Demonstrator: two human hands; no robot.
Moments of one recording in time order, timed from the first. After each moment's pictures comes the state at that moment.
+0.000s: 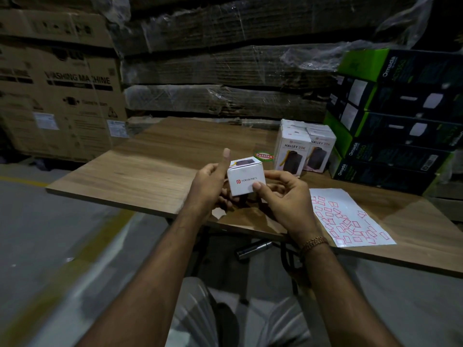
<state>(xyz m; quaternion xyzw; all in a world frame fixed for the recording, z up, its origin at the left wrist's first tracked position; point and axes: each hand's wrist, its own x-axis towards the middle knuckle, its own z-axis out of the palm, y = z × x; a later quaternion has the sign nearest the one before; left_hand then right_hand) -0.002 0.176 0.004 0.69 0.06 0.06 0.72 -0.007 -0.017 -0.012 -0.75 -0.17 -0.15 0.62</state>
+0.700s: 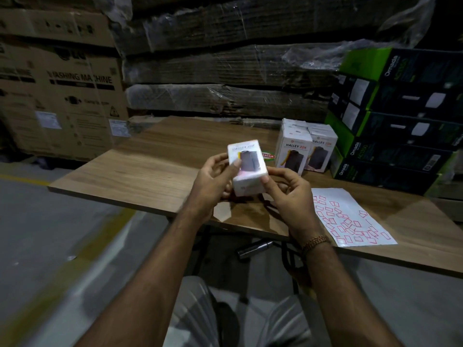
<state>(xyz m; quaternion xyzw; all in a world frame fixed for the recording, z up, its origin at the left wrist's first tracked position) -0.004 0.178 -0.002 0.65 -0.02 0.07 0.76 -0.007 -0.019 -0.009 -0.70 -0.16 -0.13 0.69</state>
